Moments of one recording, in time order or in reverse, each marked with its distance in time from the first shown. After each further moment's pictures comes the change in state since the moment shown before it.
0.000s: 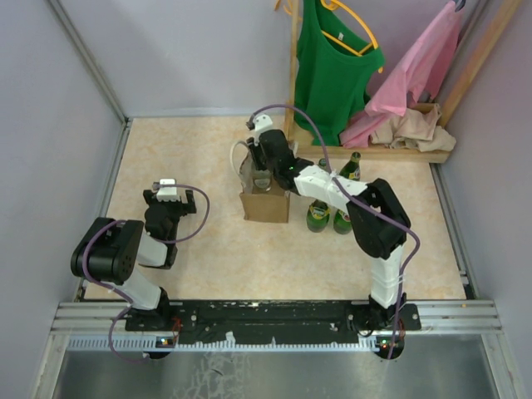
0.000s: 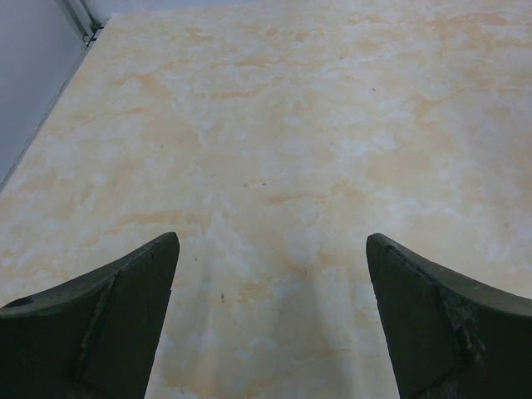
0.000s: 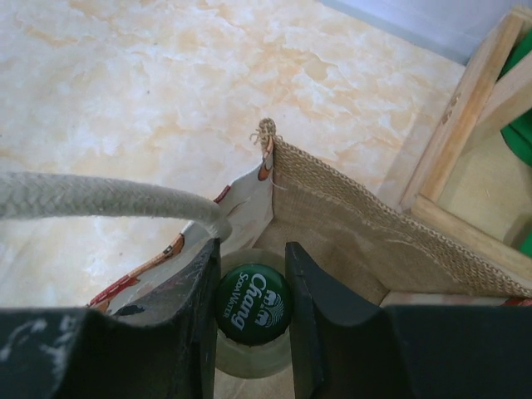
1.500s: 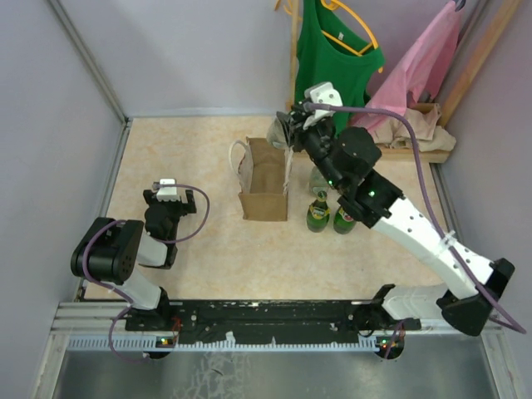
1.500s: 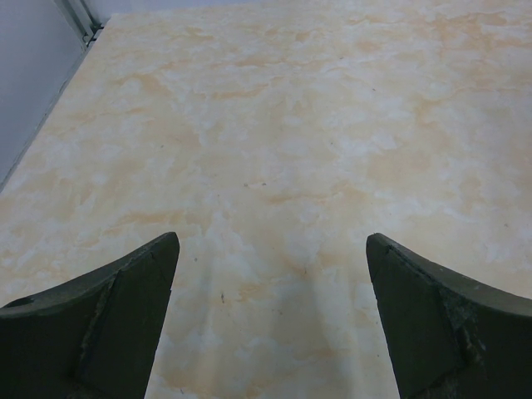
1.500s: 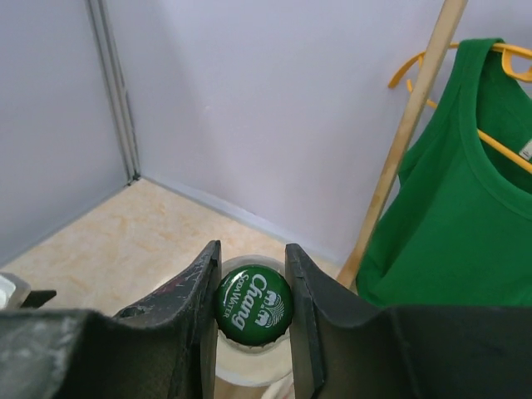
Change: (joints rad) left arm 0.000 0.000 0.000 0.000 0.000 0.000; right arm 0.113 -0.696 -0.074 -0.004 0.086 -0.225
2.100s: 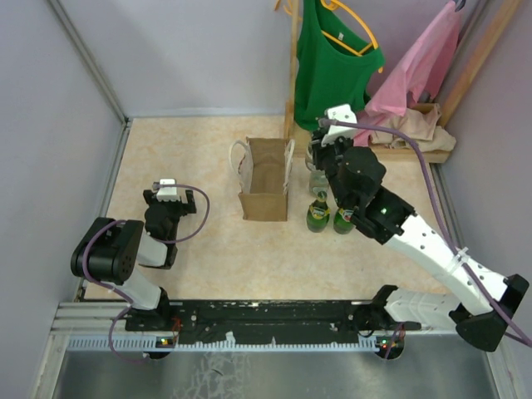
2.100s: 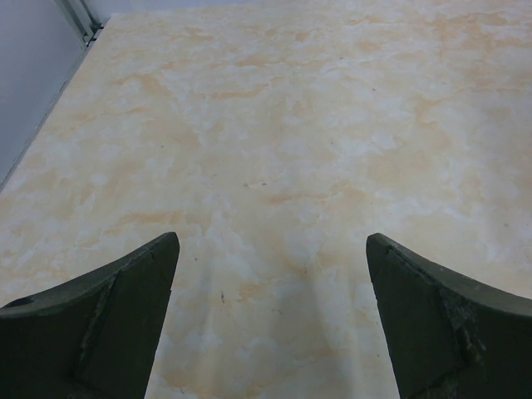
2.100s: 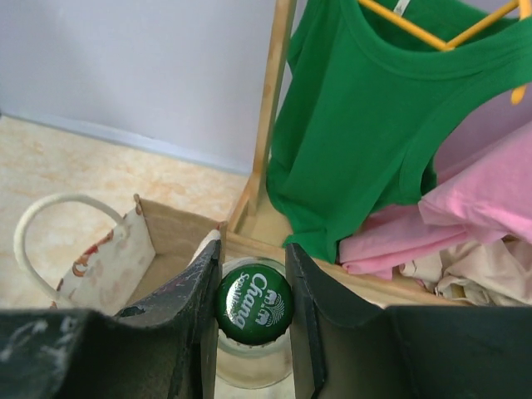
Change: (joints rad) left arm 0.000 0.000 0.000 0.000 0.000 0.000; right arm 0.018 -0.178 -0.169 -0.162 0.320 0.000
